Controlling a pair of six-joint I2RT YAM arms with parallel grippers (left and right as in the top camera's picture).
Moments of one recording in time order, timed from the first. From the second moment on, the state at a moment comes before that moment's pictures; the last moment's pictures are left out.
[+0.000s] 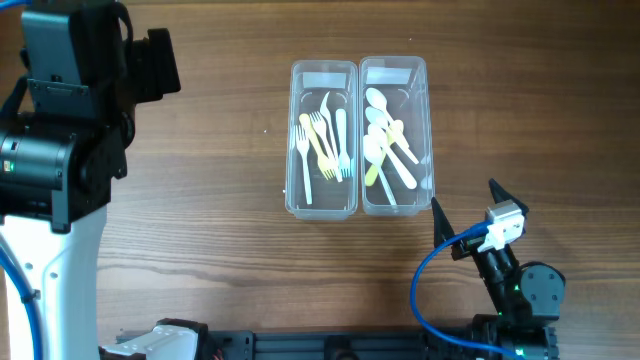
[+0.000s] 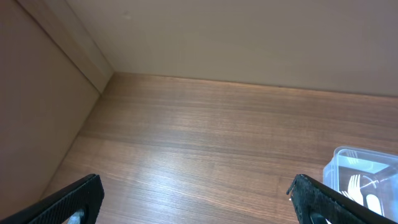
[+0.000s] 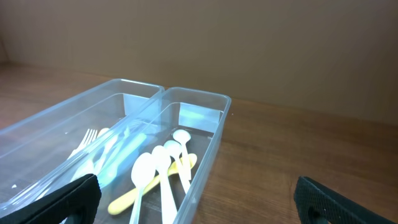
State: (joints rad) left arm -0.18 1.41 1.98 -1.19 -0.45 -0.04; right arm -0.06 0.02 0.06 -0.11 -0.35 -0.08
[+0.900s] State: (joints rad) left arm -0.14 1.29 1.88 -1.00 -0.14 -0.05; right arm -0.06 0.02 0.06 -0.11 -0.35 -0.08
